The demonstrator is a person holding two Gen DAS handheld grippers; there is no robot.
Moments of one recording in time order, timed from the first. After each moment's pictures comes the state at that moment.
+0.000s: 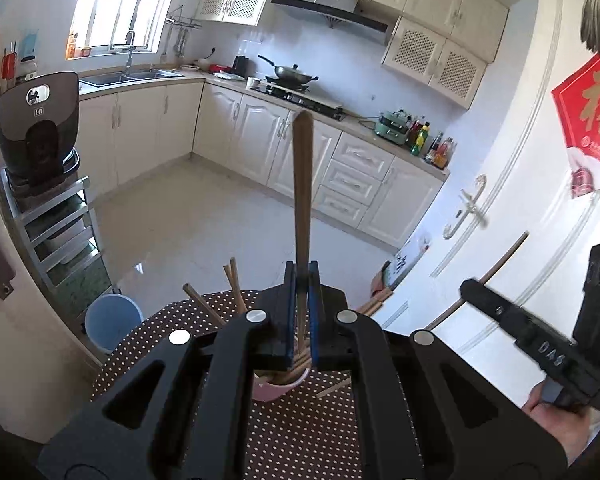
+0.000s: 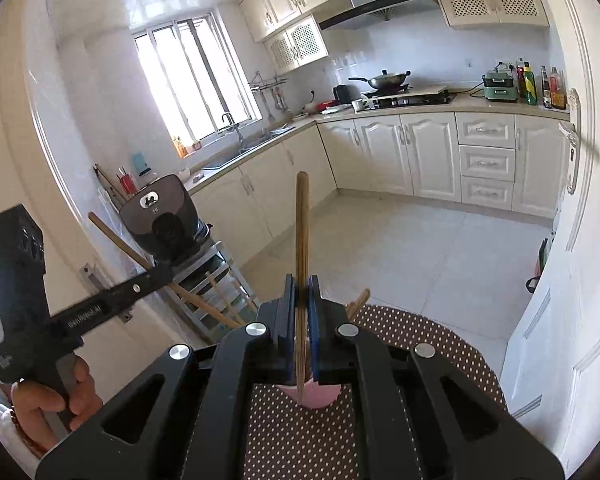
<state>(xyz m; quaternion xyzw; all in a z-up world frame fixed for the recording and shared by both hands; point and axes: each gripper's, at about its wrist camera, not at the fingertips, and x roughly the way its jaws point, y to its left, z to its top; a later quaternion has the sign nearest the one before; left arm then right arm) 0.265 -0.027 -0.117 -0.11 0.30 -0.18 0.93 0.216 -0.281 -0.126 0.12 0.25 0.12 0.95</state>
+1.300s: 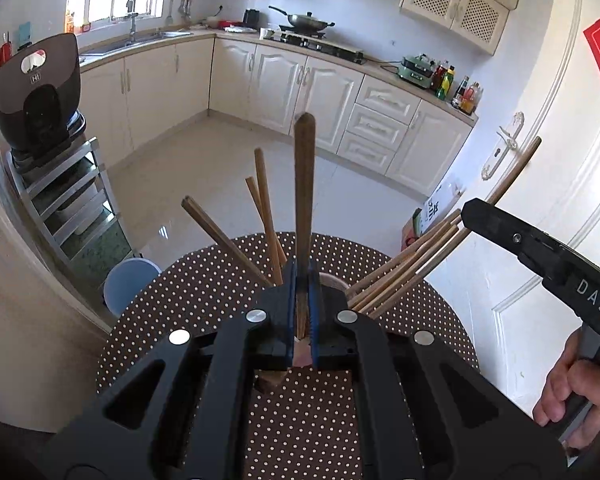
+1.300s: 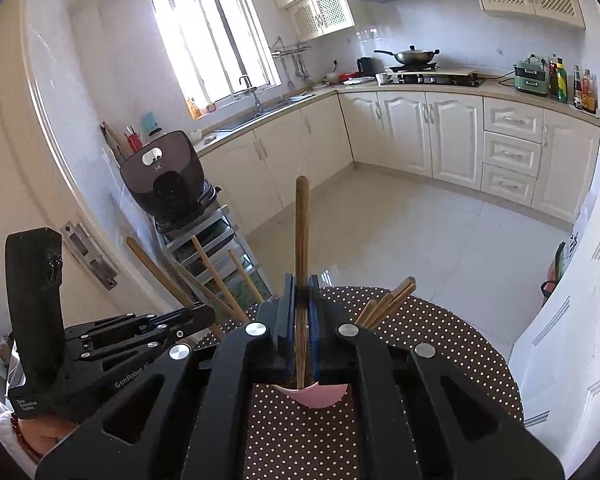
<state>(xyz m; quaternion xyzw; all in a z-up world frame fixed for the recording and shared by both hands) 0.283 -0.038 -0.195 -0.06 0.39 -0.16 0.91 0.257 -0.250 -0.165 0.07 0.30 0.16 0.94</state>
